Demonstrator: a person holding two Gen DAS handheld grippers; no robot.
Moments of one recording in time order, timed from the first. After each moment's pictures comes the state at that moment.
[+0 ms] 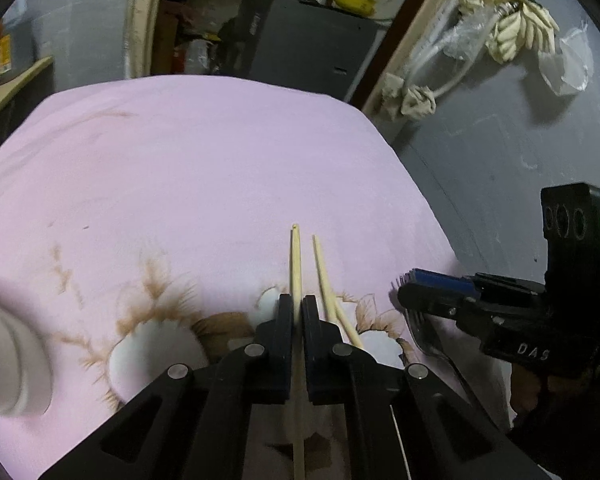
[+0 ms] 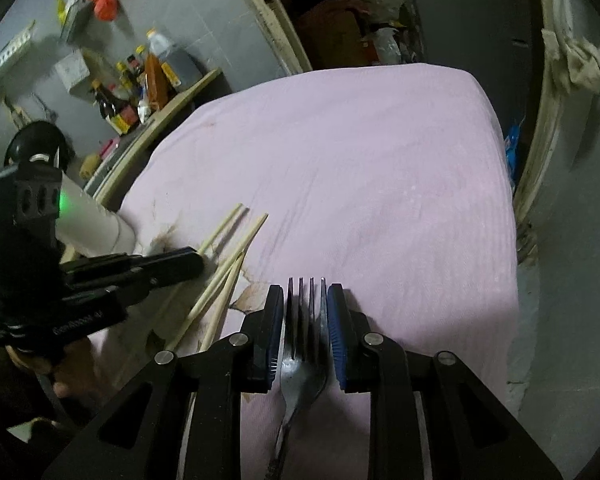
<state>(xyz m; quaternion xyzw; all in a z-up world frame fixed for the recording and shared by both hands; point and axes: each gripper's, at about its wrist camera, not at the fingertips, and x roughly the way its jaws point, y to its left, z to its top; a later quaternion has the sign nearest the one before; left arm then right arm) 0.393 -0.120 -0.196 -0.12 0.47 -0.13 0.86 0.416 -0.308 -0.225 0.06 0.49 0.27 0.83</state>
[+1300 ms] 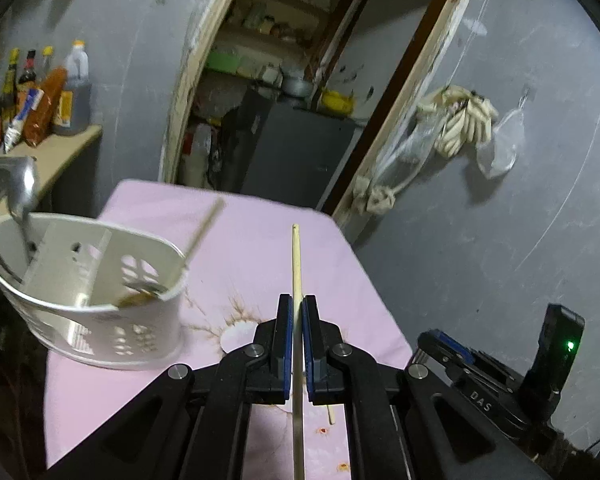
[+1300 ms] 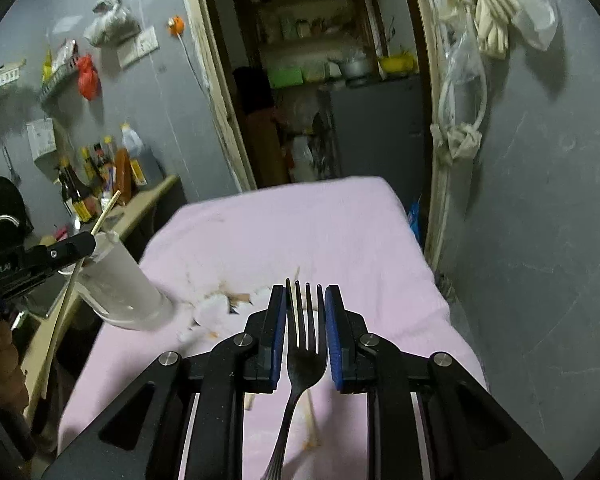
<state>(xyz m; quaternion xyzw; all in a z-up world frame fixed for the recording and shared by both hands) 0.266 -0.019 -0.061 -0.17 0.32 -0.14 0.92 0.262 -0.286 -0.097 0.08 0.32 0.07 0.94</state>
